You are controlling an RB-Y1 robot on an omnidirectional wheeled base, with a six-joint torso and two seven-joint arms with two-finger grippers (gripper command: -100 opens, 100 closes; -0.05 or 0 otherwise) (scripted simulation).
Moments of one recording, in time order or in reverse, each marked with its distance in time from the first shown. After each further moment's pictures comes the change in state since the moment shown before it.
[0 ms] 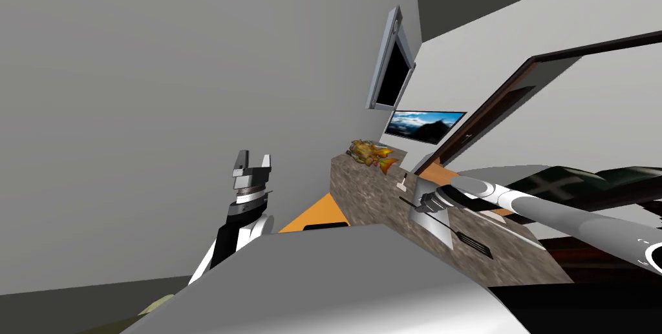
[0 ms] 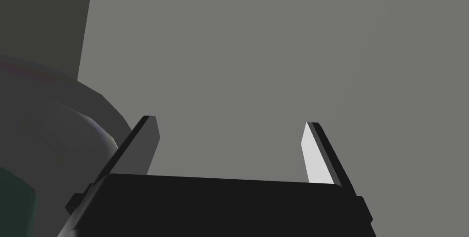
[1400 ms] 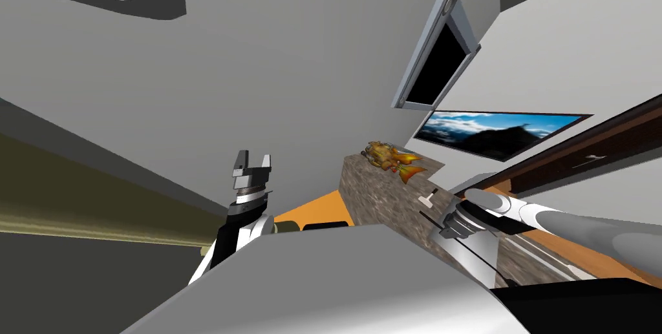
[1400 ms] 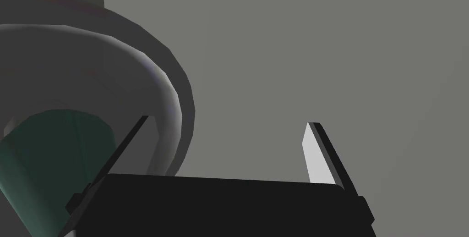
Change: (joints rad) left arm 0.000 0.000 0.000 0.000 0.000 0.000 0.000; right arm 0.074 -0.028 0.130 0.064 0.035 0.010 -0.078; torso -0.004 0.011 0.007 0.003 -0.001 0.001
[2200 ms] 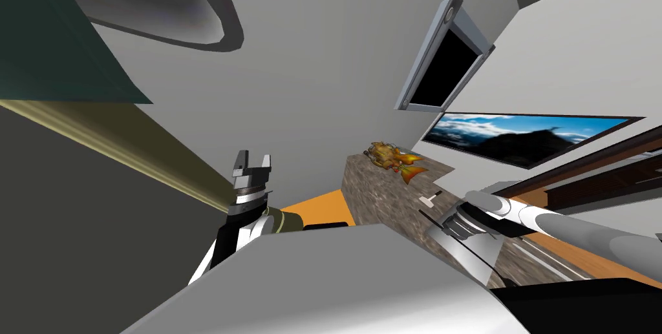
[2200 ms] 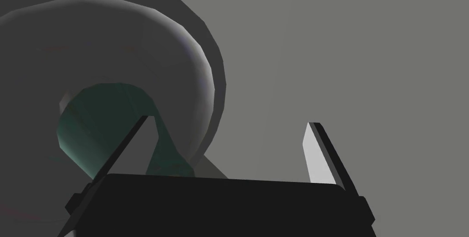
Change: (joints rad) left arm 0.000 0.000 0.000 0.000 0.000 0.000 0.000; right arm -0.001 0.021 0.009 0.024 -0.004 0.007 -0.054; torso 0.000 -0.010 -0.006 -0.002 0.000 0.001
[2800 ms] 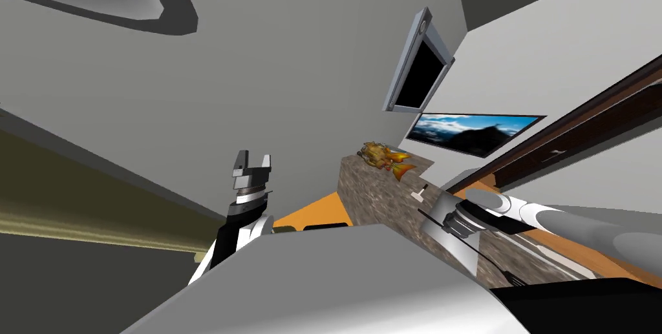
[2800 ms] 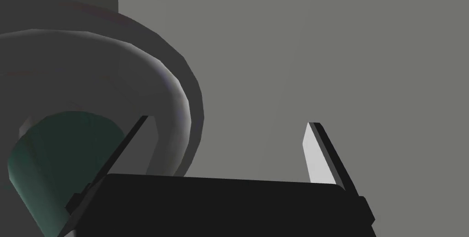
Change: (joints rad) left arm 0.000 0.000 0.000 0.000 0.000 0.000 0.000; right arm 0.003 -0.026 -0.011 -0.030 0.005 -0.007 0.060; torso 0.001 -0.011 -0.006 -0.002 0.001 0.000
